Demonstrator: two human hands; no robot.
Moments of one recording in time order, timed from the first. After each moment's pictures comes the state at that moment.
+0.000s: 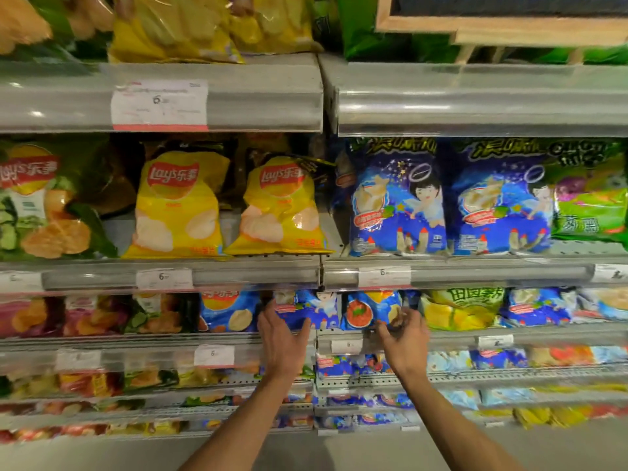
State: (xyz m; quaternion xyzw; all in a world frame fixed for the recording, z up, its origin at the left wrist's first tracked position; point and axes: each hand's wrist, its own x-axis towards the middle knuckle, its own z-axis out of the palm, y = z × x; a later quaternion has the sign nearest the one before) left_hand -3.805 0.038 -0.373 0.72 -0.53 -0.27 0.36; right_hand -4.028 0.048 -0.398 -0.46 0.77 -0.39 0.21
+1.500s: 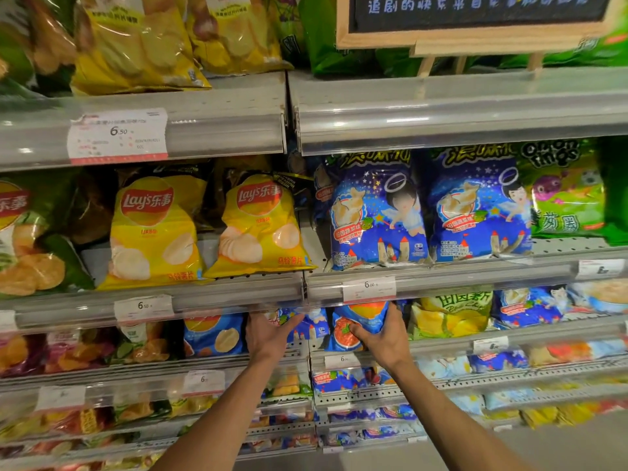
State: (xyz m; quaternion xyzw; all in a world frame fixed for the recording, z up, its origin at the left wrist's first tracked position) left_hand -3.794 -0.018 -0.367 0.72 -0.47 -0.32 0.39; right_hand -4.026 0.018 -0.381 -0.49 0.71 -0.41 0.29
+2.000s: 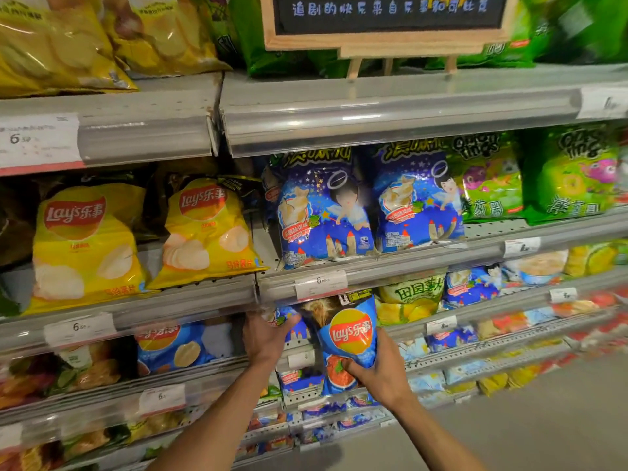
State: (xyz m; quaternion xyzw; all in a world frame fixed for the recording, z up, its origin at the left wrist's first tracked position) left_hand -3.861 -0.011 -0.370 0.70 -0.51 -0.34 0.37; right_hand -4.066 0.102 -0.391 -0.49 0.72 -0.39 0.29
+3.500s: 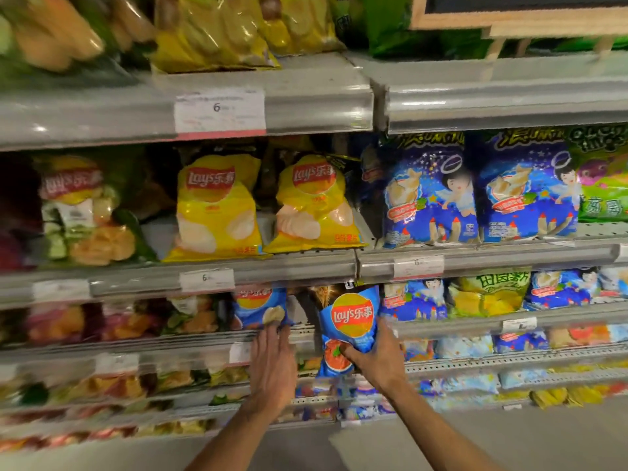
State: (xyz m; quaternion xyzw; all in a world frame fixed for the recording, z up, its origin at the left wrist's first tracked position) left_hand -3.706 0.072 -0.400 0.66 -0.74 -0.02 0.11; right_hand -3.915 0.086 -0.379 -0.50 0.72 -0.35 0.33
